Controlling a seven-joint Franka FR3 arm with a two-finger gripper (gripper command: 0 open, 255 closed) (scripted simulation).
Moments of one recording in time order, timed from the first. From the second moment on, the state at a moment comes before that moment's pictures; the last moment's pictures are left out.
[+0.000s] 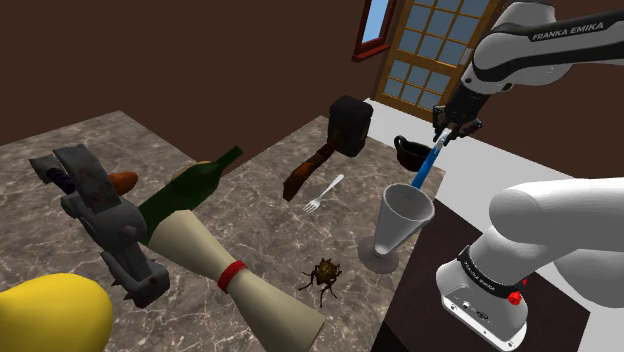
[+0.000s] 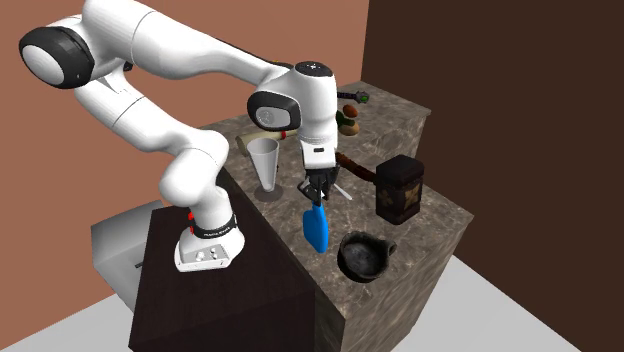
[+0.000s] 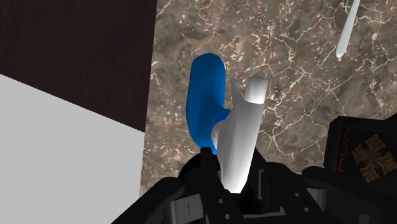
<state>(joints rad) -0.43 -0.75 -0.06 -2.77 0.00 2.09 0.58</state>
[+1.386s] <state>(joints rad) -0.43 -0.79 -0.05 -2.54 0.00 1.81 0.59</state>
